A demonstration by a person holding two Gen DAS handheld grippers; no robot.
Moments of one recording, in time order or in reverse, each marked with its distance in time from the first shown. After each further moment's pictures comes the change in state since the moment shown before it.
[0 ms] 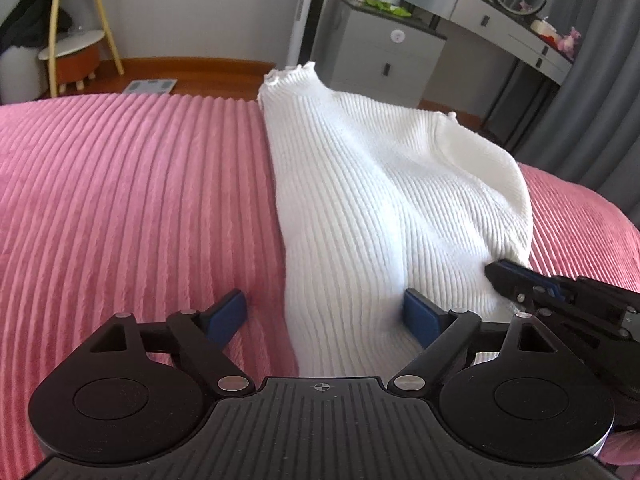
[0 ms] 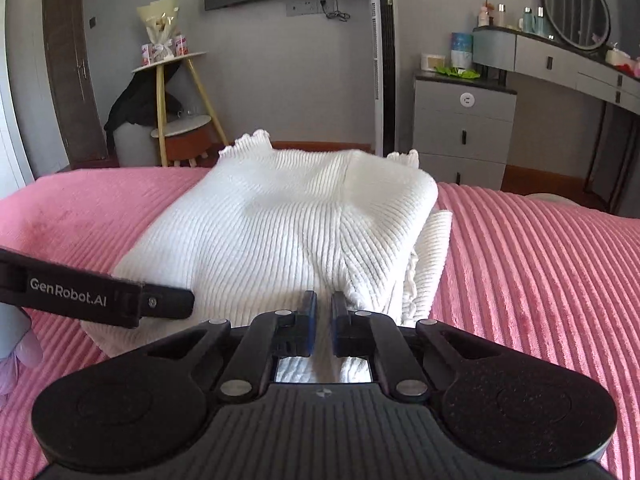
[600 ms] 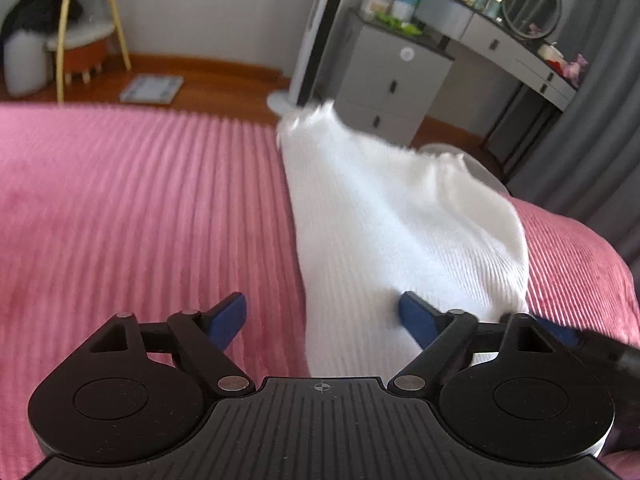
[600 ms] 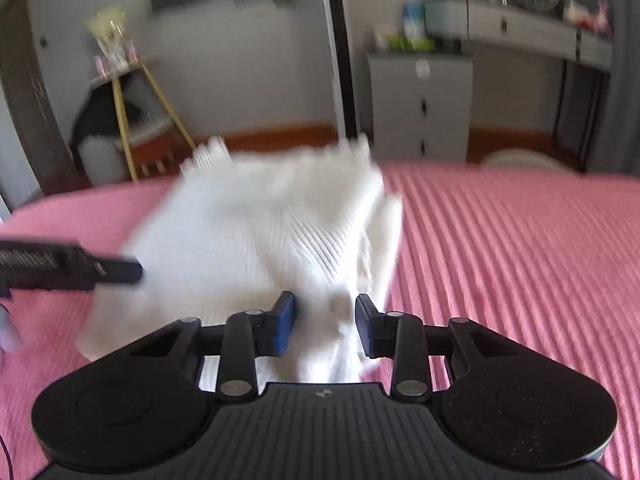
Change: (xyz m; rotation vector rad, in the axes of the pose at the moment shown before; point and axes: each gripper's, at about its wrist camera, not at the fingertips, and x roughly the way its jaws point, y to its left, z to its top) left arm -0.007 0.025 0.028 -0.082 -0.001 -0.049; right arm -0.005 -0.021 0.013 0.141 0.097 -0.065
